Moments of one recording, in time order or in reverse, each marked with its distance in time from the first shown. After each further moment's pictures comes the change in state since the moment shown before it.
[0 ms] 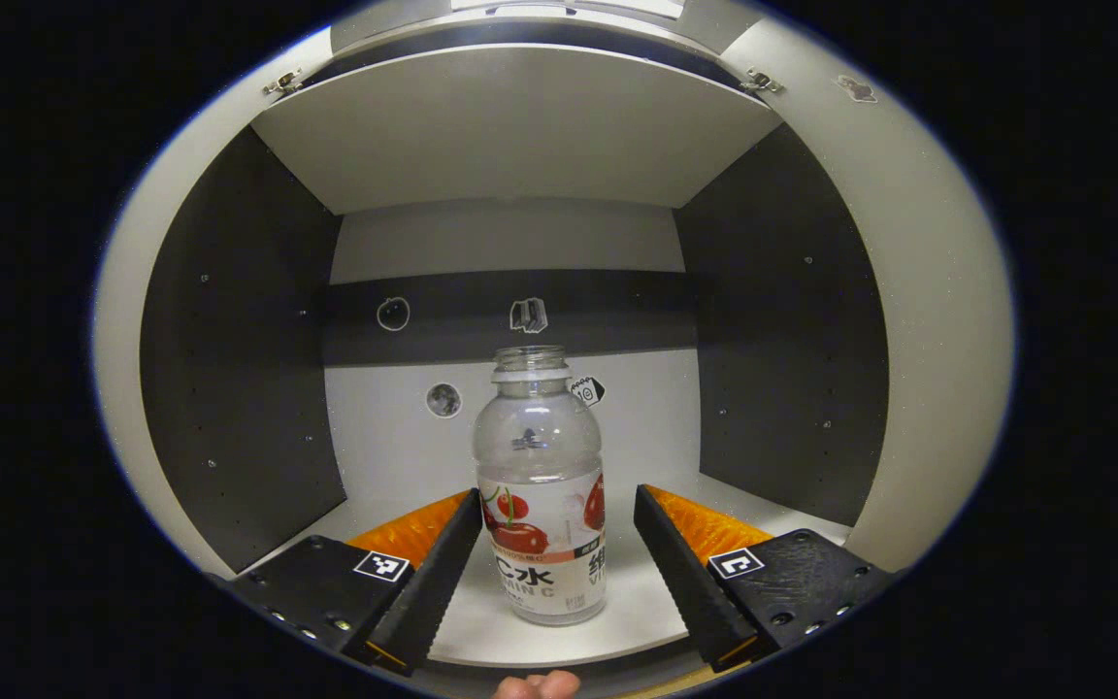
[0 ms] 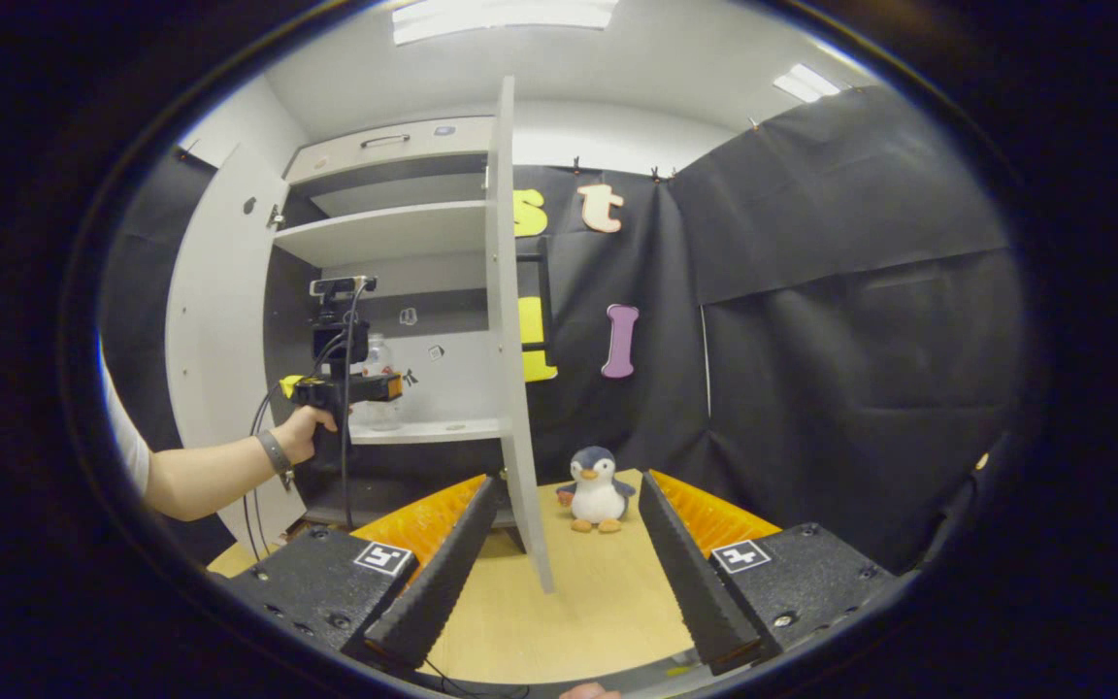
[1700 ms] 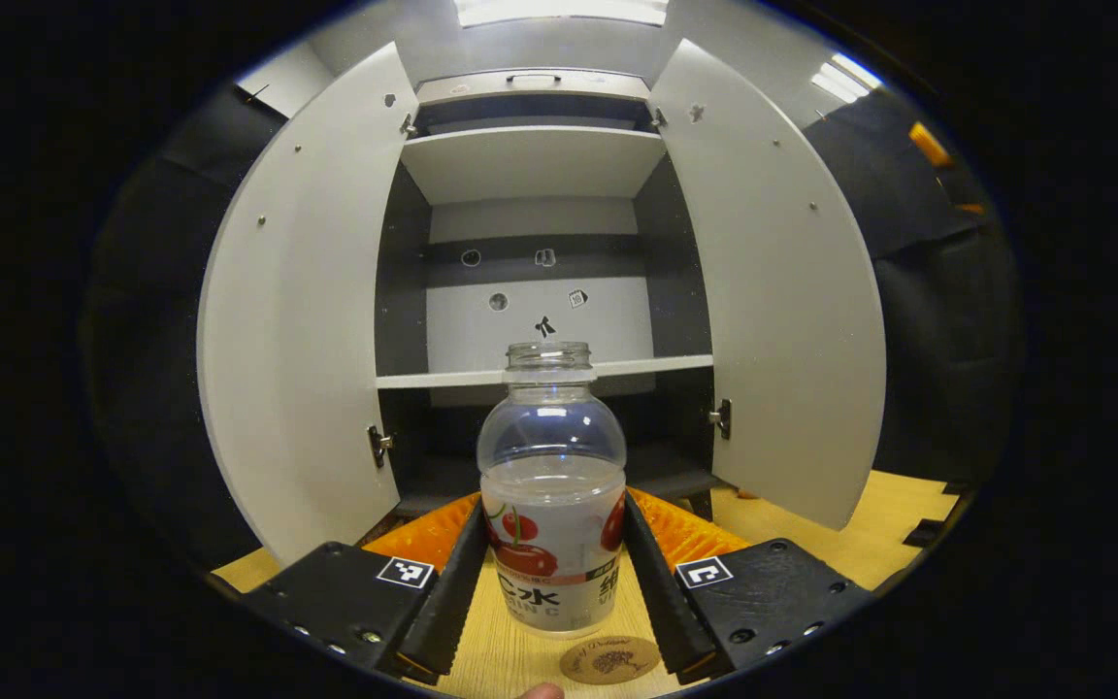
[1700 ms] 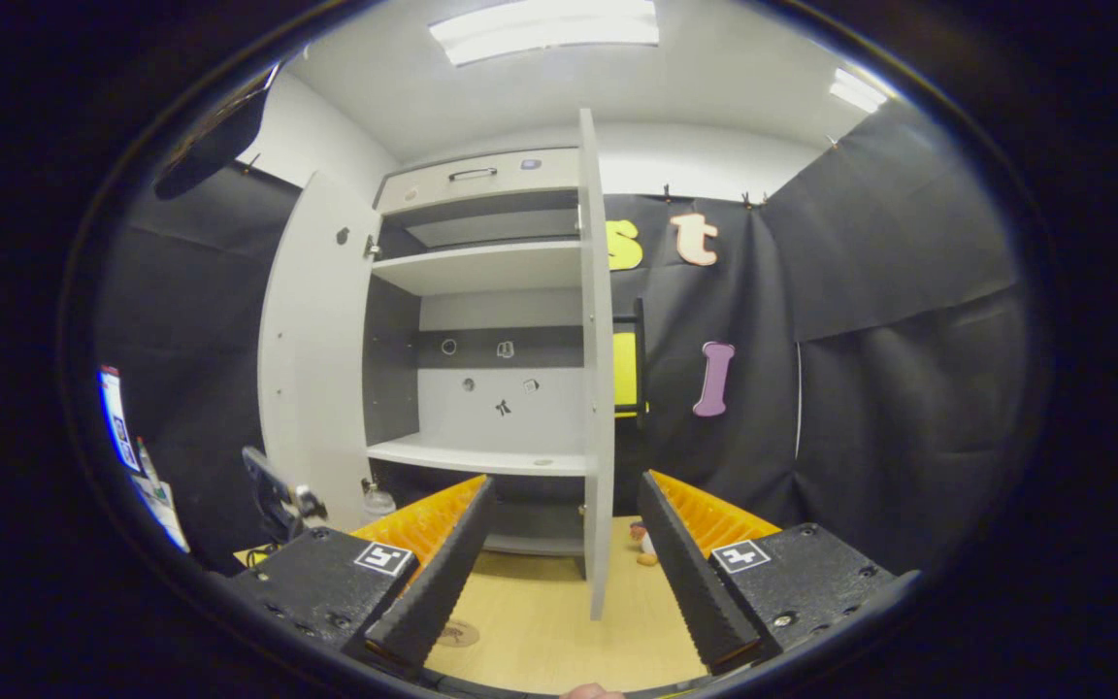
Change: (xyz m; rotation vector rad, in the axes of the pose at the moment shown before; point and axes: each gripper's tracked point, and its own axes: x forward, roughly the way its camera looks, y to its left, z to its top) left arm -0.305 -0.057 -0.169 0.038 0.057 0.077; right arm -0.017 0.040 0.052 -0.066 -0.078 0.326
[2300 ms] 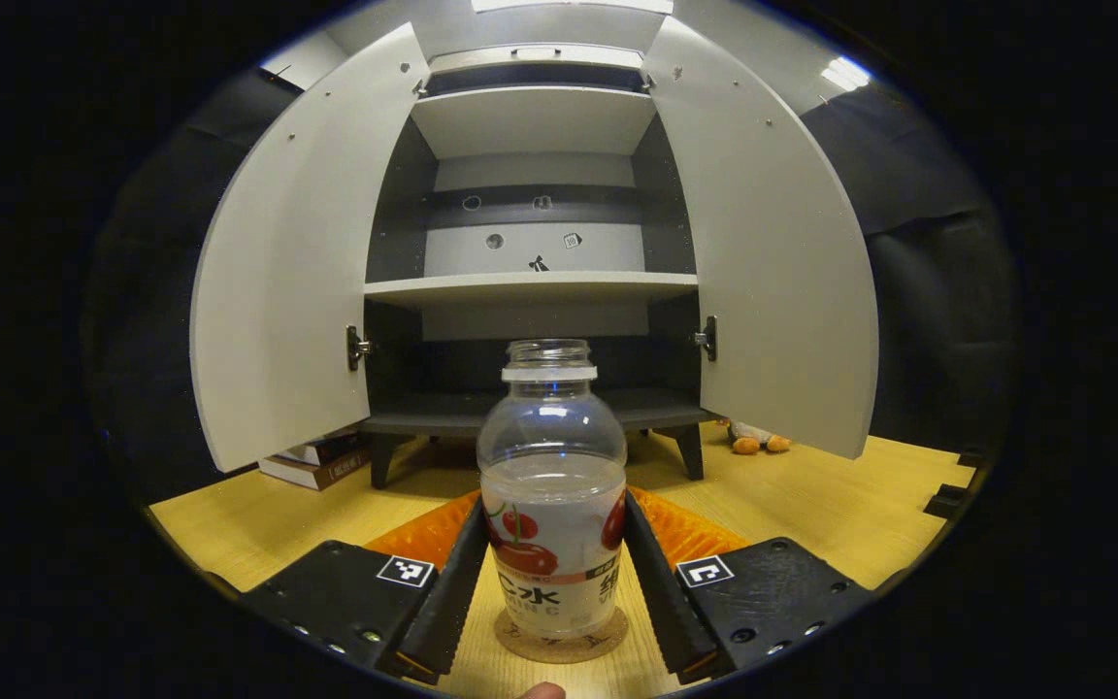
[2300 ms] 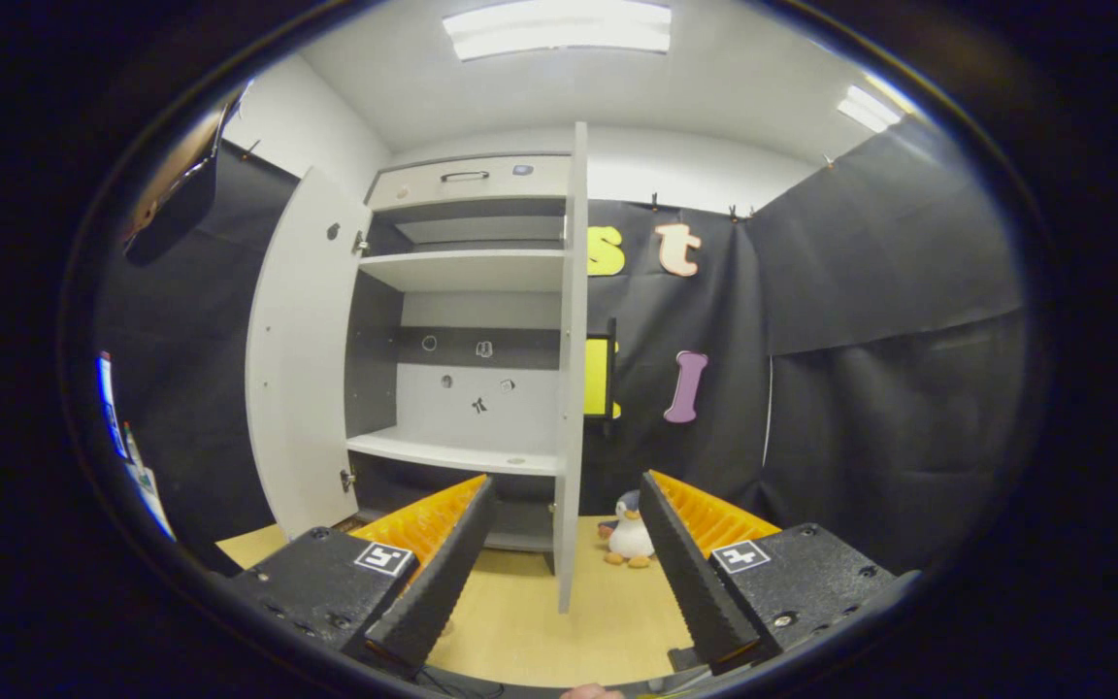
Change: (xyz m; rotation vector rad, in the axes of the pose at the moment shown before) left arm 0.003 -0.040 -0.089 -0.060 0.059 0.017; right arm -0.024 -0.015 0.012 -0.057 0.014 -0.079
